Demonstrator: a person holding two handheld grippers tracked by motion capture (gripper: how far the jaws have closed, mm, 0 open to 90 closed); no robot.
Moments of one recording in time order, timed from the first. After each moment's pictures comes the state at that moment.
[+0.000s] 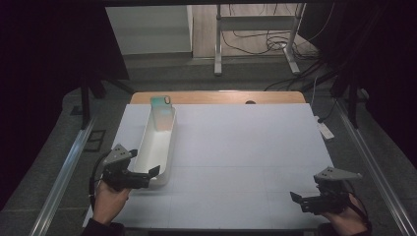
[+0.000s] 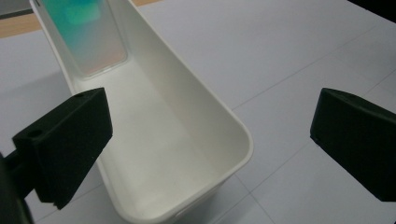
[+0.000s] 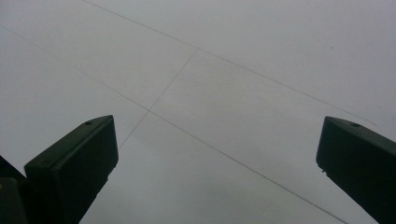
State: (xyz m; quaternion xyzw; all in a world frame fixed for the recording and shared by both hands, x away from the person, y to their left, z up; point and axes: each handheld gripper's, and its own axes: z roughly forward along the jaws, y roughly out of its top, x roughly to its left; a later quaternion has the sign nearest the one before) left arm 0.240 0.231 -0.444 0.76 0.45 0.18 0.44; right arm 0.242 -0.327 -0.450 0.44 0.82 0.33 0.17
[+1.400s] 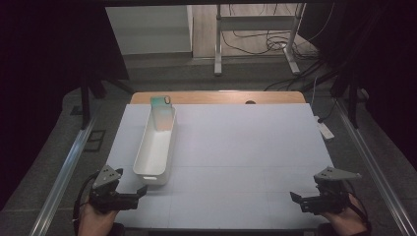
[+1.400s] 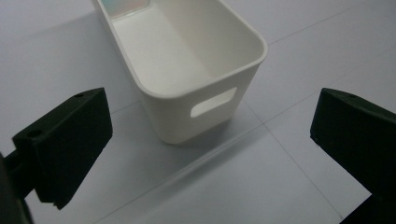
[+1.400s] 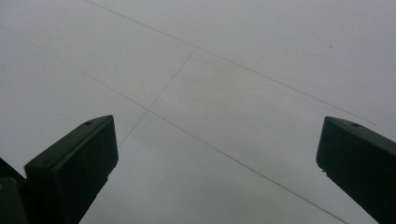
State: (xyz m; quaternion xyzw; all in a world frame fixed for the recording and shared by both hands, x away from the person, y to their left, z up) left arm 0.193 0.247 -0.463 0.77 0.48 0.19 0.38; right arm 0.242 -0.326 -0.450 0.44 0.82 0.33 0.17
